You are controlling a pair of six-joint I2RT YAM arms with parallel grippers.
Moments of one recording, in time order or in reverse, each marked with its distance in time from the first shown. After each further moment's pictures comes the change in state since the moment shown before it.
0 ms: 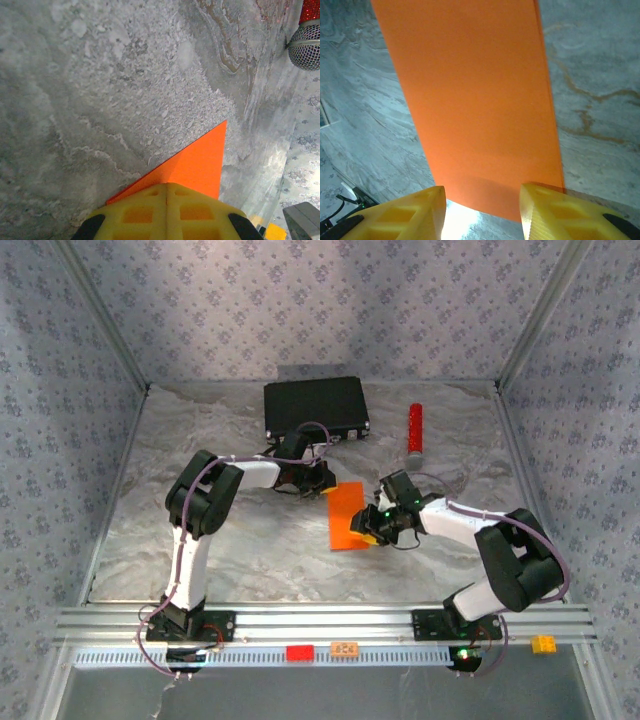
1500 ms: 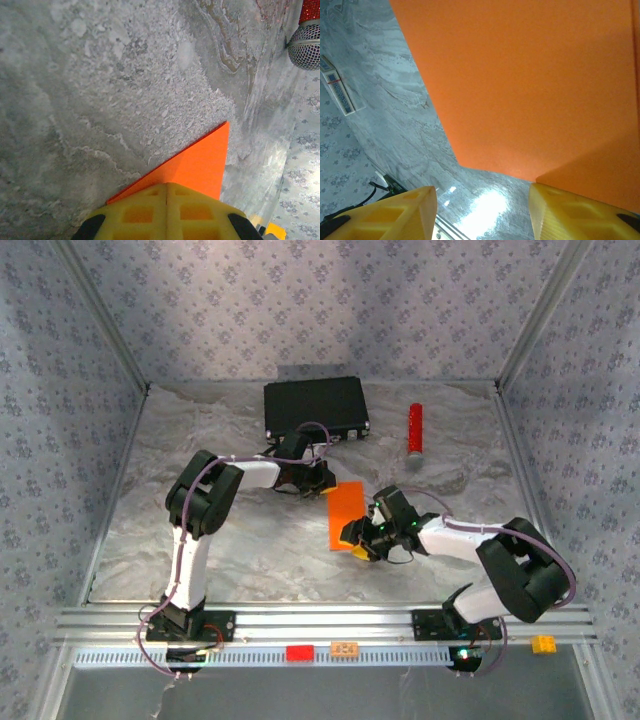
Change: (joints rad) left arm 0.000 0.000 0.000 0.000 0.003 0.000; right arm 0.126 -0.057 -0.152 0.239 -0.033 0.269
